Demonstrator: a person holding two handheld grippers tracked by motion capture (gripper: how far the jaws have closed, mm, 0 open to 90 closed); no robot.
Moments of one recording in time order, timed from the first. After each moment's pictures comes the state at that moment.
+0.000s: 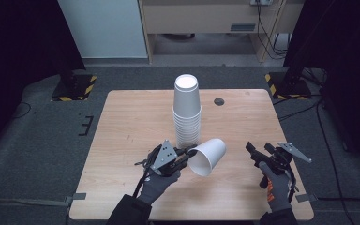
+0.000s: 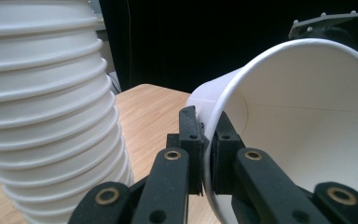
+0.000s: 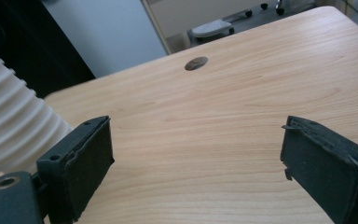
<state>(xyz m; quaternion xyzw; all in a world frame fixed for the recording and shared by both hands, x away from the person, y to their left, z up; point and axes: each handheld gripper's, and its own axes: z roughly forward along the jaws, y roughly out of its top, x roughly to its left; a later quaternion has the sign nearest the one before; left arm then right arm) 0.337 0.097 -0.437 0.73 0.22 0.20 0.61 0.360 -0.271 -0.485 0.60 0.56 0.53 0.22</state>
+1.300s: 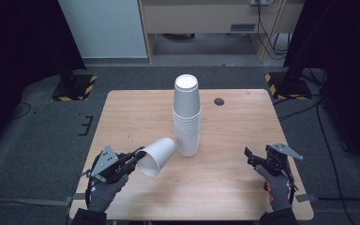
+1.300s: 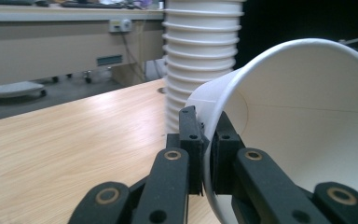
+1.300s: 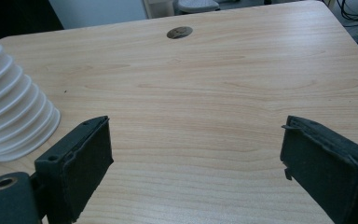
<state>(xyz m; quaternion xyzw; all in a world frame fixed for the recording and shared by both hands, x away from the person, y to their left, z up) 0.310 0.241 -0.434 0.70 0.33 0.24 0.59 0.363 -0.267 -0.494 0.57 0.63 0.45 0.26</state>
